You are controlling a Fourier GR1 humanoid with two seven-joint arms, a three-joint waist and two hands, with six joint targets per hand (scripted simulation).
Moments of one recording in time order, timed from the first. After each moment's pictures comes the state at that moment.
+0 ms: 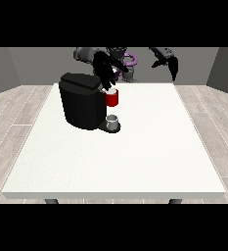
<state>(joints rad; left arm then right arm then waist) -0.41 0.07 0.06 -1.39 -0.12 -0.30 -0.12 -0.89 -0.38 -0.13 -1.22 0.22 -0.06 0.58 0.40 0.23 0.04</state>
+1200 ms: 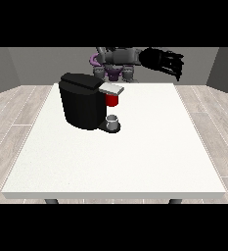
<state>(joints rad) -0.49 0.06 0.02 -1.46 -0.09 -0.34 -0.08 -1.11 -0.25 -0.10 -1.17 0.17 -0.04 0.21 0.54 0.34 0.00</state>
